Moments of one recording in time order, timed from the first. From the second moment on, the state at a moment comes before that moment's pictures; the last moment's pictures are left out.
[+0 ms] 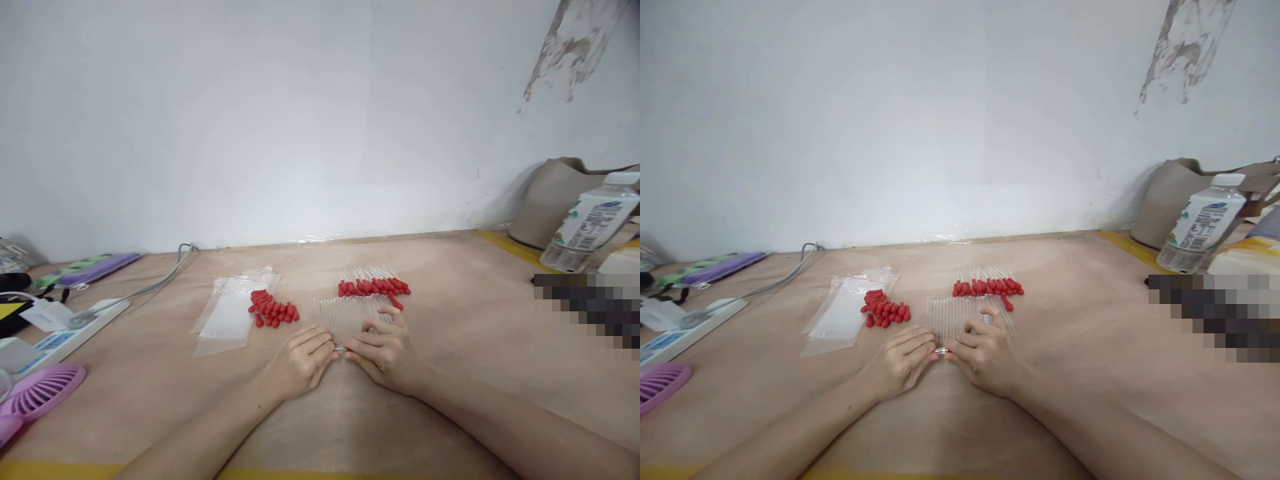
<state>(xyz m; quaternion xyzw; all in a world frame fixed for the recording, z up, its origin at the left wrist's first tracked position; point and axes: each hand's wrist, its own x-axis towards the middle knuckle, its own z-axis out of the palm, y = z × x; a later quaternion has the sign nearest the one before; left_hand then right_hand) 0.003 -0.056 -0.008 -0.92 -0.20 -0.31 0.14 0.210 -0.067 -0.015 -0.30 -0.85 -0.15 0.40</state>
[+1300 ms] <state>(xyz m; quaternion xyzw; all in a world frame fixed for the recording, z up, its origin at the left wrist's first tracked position) -0.022 -0.026 -0.015 -0.82 -0.42 -0.28 0.27 0.308 -0.008 -0.022 -0.65 -0.61 0.12 0.43</state>
